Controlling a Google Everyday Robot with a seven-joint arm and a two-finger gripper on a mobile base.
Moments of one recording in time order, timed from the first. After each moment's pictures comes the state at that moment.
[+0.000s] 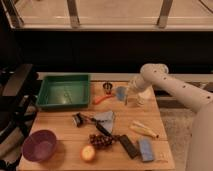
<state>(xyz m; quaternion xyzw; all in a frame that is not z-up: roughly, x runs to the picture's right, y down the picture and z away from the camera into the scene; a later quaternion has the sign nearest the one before) 0.160 0.020 0.885 -0.26 0.05 0.78 0.57</state>
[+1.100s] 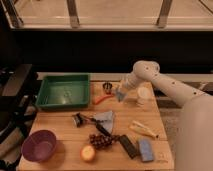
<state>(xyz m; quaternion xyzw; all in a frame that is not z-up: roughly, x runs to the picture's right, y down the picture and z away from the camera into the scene) 0.120 0.007 0.900 -0.28 0.03 0.76 0.59</state>
